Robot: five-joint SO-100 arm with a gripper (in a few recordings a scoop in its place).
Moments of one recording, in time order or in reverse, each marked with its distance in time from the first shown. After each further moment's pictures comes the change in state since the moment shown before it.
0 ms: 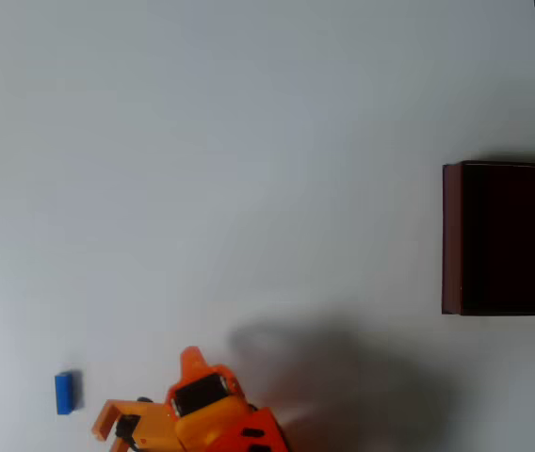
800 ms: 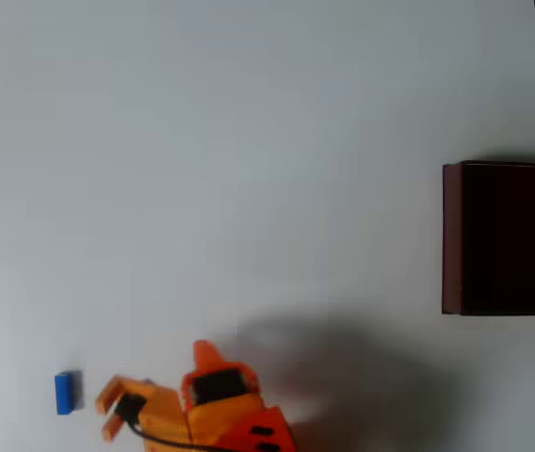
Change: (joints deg) arm 5.3 -0.1 0.0 -0.1 16.0
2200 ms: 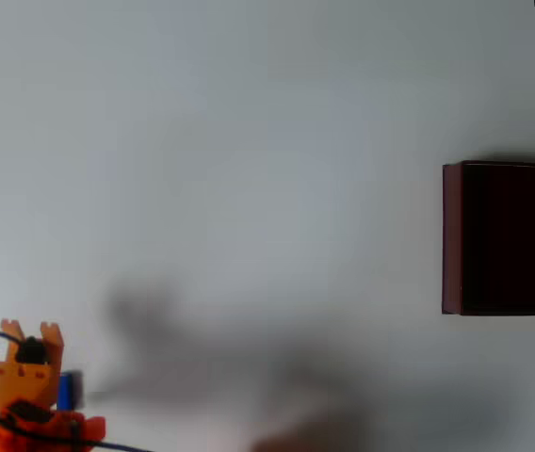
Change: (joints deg) arm -45.9 -87.9 -56.3 0.8 138.9
